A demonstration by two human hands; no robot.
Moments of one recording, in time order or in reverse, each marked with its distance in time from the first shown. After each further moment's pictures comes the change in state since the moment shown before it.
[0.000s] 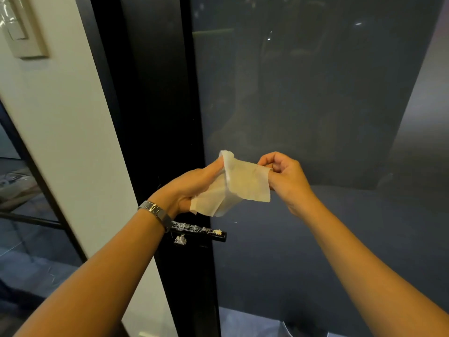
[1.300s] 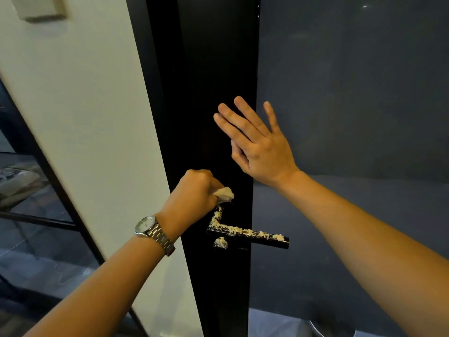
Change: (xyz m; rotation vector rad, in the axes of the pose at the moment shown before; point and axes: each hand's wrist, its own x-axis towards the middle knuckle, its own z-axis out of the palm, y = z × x) left_hand 0.005 -0.069 -0.111 1.070 0.362 0.728; right_hand 0.077 0.010 0.124 -1.176 0.324 -1.205
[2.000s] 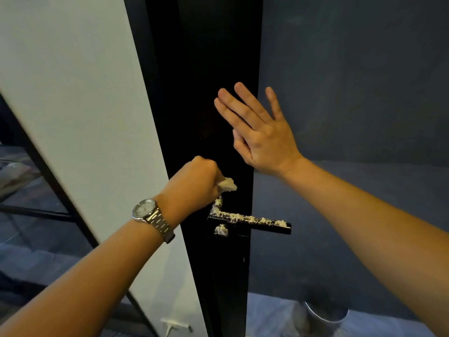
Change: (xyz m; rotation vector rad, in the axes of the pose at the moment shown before) left_hand 0.003 0.016 -0.013 0.112 -0.215 -0.055; right_hand -0.003 -0.002 -0.001 -0.027 -0.028 -0.011
